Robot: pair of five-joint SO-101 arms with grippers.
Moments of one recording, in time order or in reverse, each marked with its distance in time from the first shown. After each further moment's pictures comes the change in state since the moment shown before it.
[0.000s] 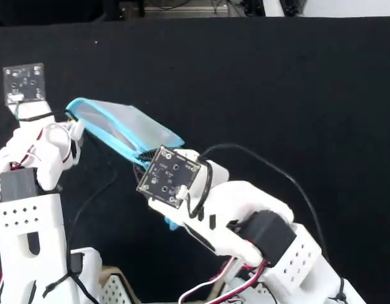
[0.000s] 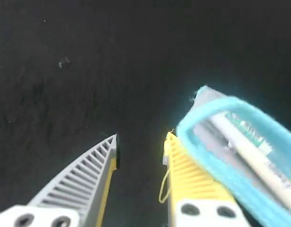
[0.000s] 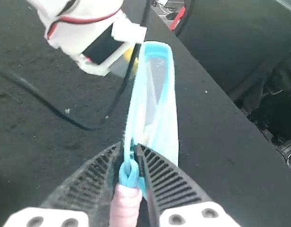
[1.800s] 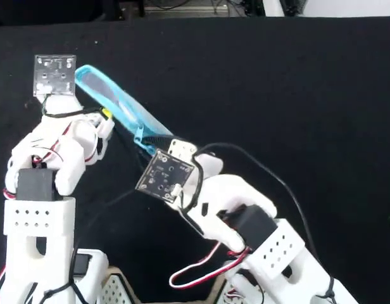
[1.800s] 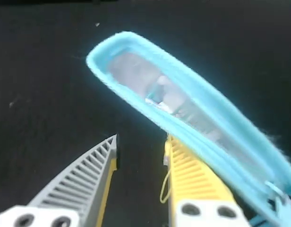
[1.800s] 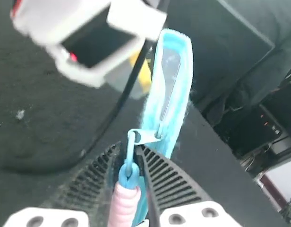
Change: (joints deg) left arm 13.5 -0.2 -3.6 -1.5 1.8; right arm 5.5 -1.1 15.6 -22.0 7.9
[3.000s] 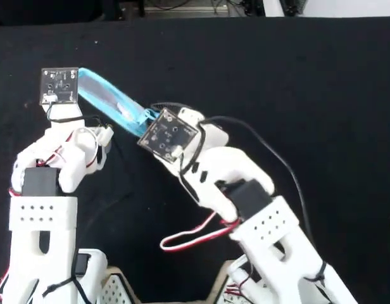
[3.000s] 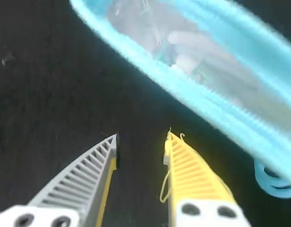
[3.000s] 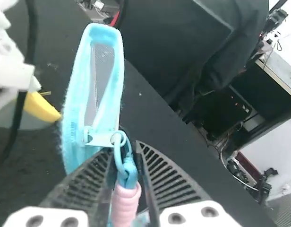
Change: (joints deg) left arm -3.1 0.0 9.0 -1.1 0.0; right arm 8.1 13.0 -8.0 -5.8 0.0
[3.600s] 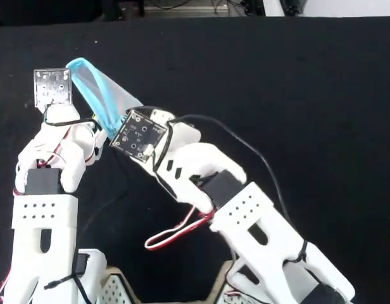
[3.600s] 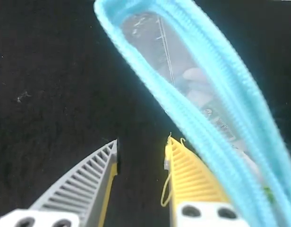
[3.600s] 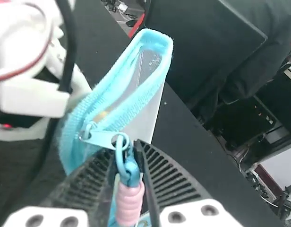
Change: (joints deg) left arm -0.9 0.1 4.8 -12.2 0.2; right arm -6.3 10.7 -1.8 -7.3 -0.2
